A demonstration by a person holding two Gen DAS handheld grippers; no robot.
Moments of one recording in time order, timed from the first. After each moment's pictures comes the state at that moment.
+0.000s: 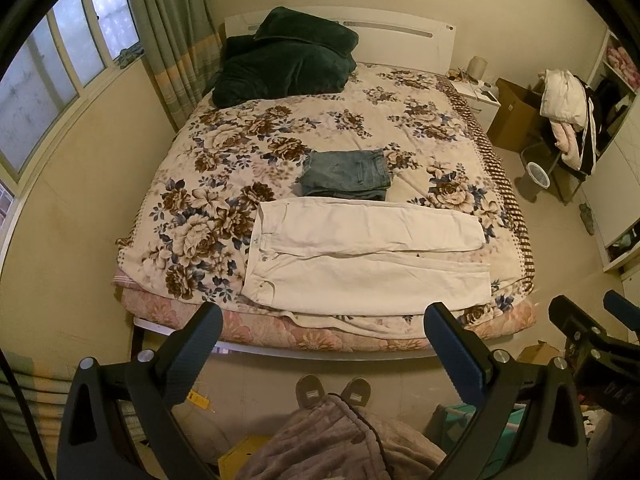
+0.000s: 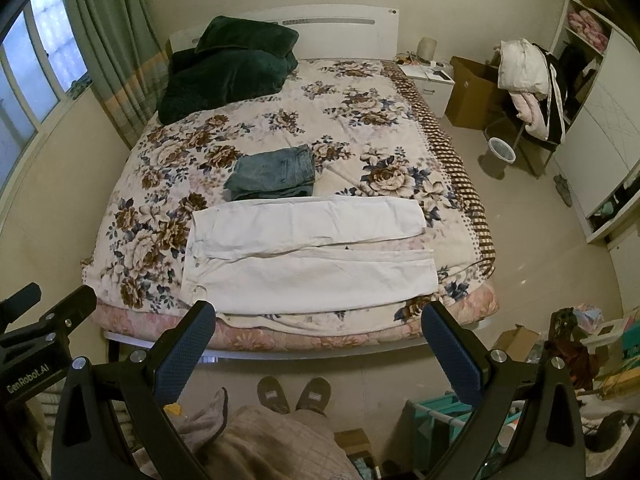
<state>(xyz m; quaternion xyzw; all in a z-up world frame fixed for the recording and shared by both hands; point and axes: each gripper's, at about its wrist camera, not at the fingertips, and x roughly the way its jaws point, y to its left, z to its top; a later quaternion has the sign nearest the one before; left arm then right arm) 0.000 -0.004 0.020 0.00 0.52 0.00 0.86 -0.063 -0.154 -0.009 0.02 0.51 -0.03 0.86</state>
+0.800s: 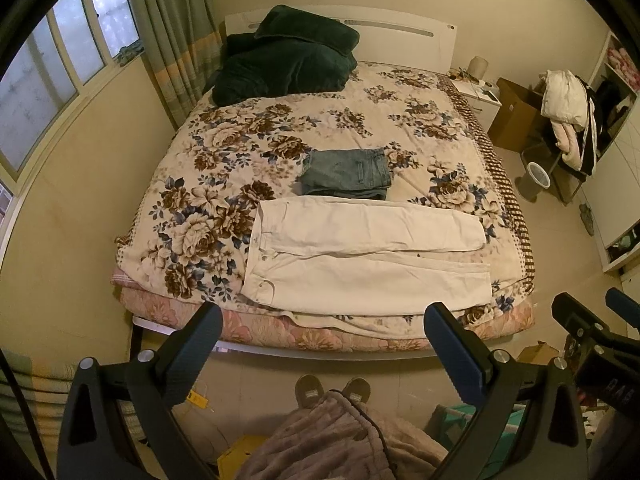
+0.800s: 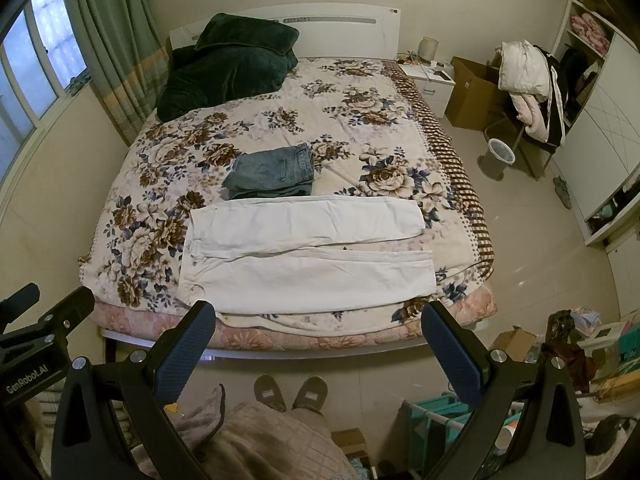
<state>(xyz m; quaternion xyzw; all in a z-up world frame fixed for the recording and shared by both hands) 0.000 0.004 0.020 0.00 0.52 -0.01 0.86 -0.063 -0.150 -0.012 0.02 0.52 -0.03 0.86</state>
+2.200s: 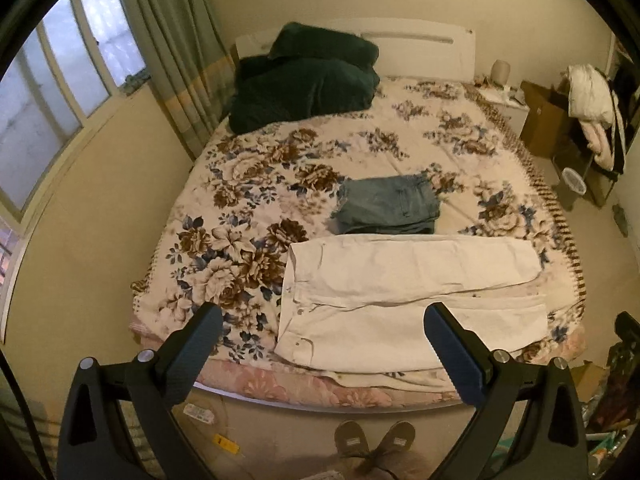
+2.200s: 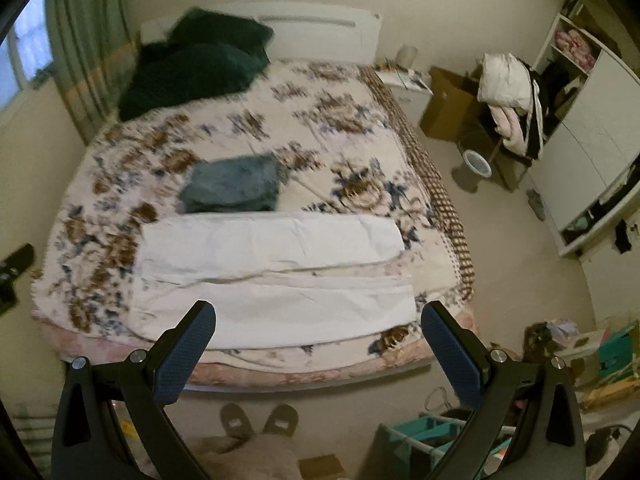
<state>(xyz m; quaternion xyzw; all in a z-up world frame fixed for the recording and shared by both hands) 0.128 0.026 -0.060 0.06 0.48 0.03 0.87 0.045 -0.153 -0.097 -0.03 0.51 -0.09 0.85</state>
